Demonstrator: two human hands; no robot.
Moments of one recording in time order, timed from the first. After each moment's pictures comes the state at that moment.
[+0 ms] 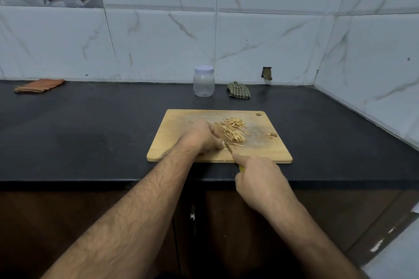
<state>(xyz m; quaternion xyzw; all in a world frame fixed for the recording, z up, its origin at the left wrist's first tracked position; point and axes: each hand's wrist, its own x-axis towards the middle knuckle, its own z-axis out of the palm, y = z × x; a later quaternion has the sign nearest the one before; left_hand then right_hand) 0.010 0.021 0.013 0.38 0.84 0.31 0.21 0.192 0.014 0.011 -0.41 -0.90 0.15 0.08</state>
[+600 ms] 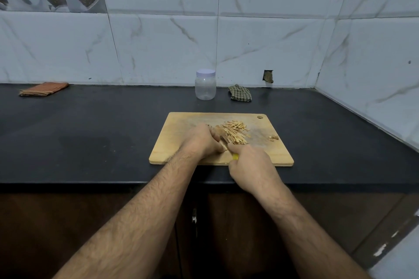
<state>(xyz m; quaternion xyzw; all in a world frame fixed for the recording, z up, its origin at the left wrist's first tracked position) 0.009 0.020 0.005 0.37 0.85 0.33 0.16 0.162 0.031 0.011 -0.41 -0.88 0.19 0.15</state>
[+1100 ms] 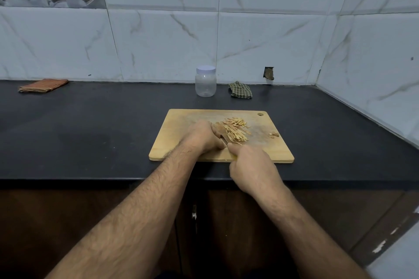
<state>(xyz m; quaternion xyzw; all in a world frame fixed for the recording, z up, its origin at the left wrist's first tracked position) 0.011 0.019 0.009 0.39 0.85 0.31 0.17 0.166 0.024 0.011 -0.41 -0.89 0.15 0.11</state>
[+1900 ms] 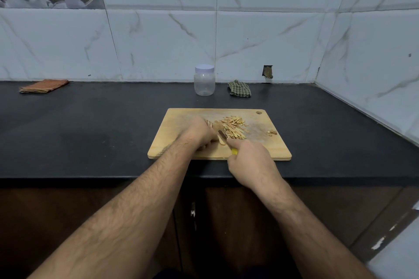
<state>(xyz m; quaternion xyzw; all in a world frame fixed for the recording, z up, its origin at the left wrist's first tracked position) 0.010 0.022 0.014 0.32 0.85 0.35 0.22 0.168 0.031 0.009 -0.39 -0.88 0.19 0.17</state>
